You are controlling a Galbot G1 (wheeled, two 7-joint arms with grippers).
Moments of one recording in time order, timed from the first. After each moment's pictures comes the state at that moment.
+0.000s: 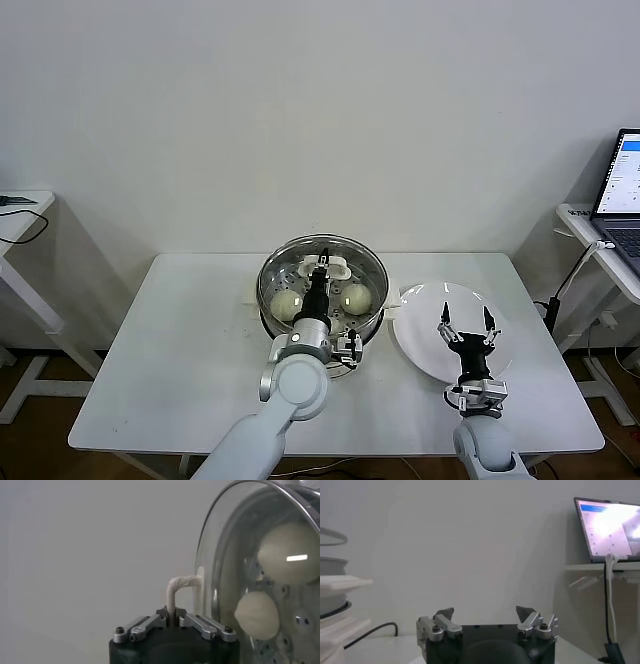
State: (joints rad) left arm 0.87 -1.43 0.14 -1.77 1.52 0.54 0.30; right arm -1.22 1.27 0.47 1.49 0.27 0.34 0.22
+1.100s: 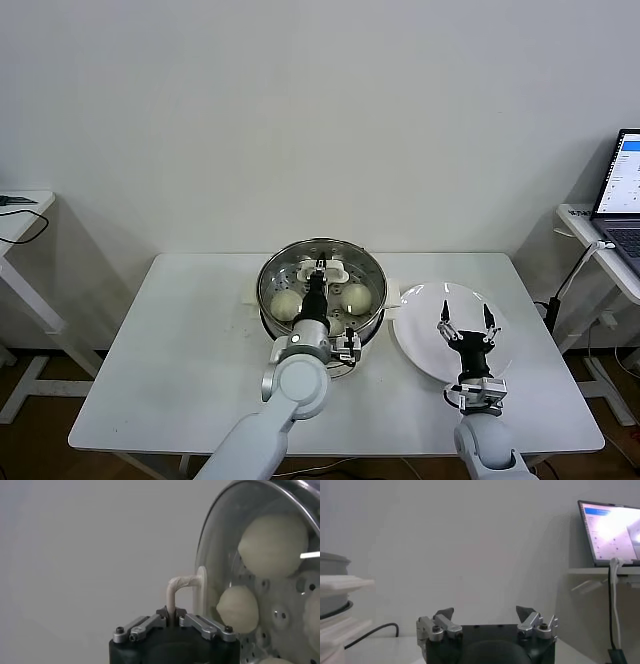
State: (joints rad) left arm 0.88 -1.45 0.12 -1.73 1.49 0.55 0.28; right arm -1.21 1.27 0.47 1.49 0.25 0.35 0.22
